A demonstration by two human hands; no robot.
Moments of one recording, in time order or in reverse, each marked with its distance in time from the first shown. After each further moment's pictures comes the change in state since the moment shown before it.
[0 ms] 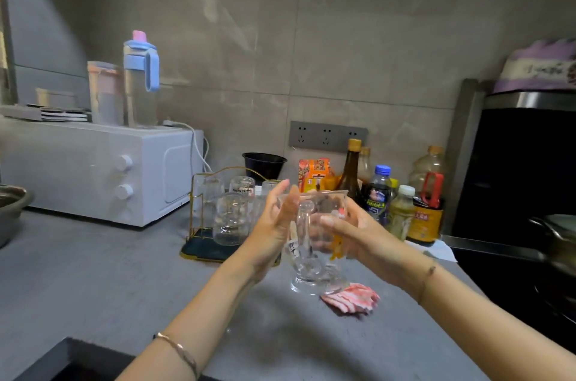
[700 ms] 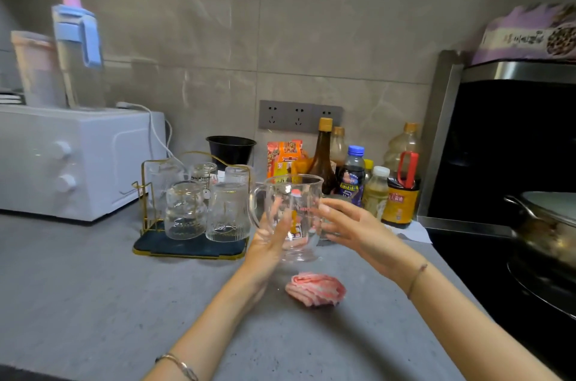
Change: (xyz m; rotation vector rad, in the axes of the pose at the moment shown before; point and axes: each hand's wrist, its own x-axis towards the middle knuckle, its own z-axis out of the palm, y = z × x) left_hand 0.044 -0.087 0.054 -0.152 0.114 -0.020; right_hand 0.002 0.042 -0.070 -0.088 0.187 0.096
